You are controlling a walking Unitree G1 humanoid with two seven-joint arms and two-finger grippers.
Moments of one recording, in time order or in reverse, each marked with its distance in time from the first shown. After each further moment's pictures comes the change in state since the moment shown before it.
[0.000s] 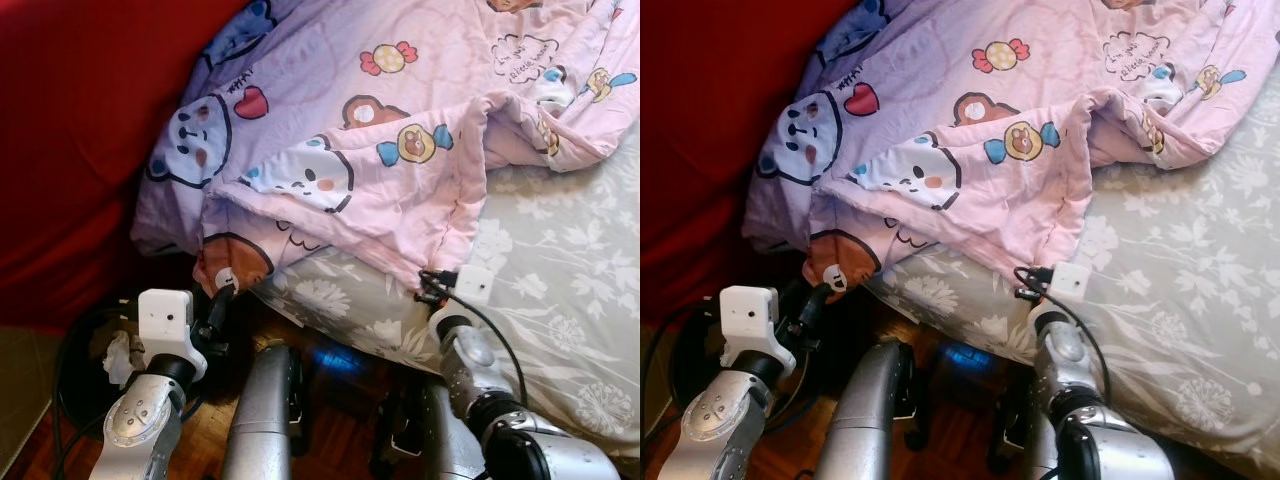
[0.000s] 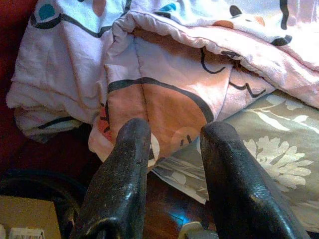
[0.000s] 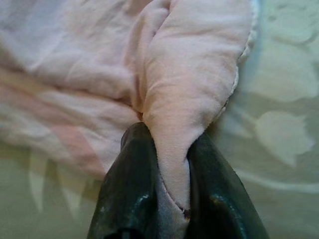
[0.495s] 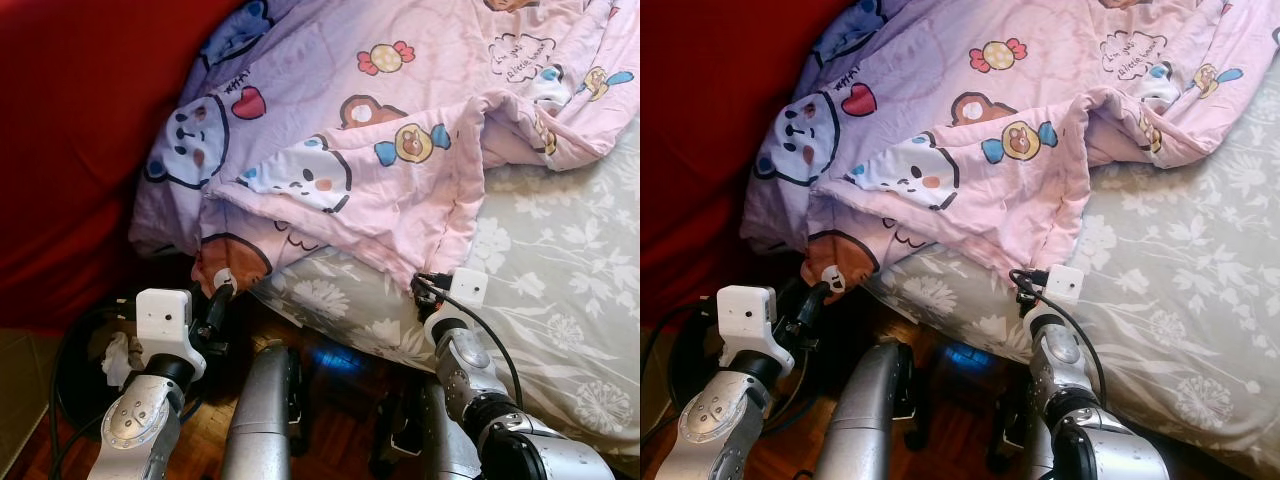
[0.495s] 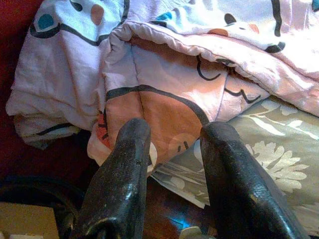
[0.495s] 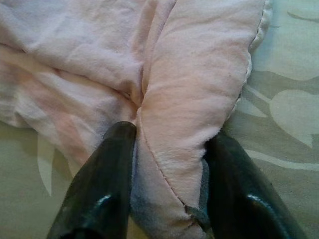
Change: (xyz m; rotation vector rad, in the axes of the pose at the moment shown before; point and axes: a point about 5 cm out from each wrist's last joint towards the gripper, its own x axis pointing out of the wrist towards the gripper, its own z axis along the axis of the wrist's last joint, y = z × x) left arm -0.004 0.000 0.005 0.005 -0.015 -0.002; right arm -0.002 0.010 -0.009 0.007 0.034 0.024
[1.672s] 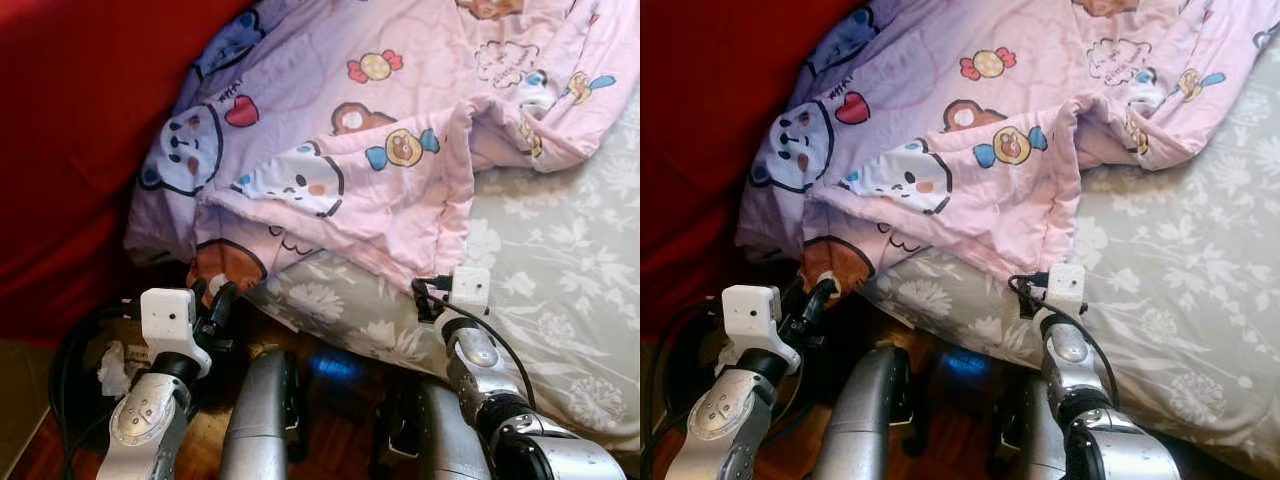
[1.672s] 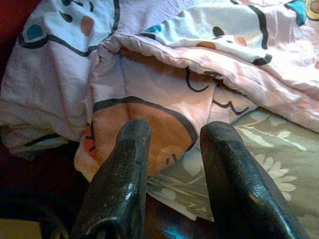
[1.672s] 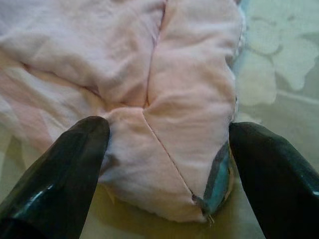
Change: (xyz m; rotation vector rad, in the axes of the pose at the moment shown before) left arm 0.005 -0.002 -0.003 -0.020 -0.026 0.001; right arm 0.000 -0.015 0.005 -0.169 -0.005 -0.047
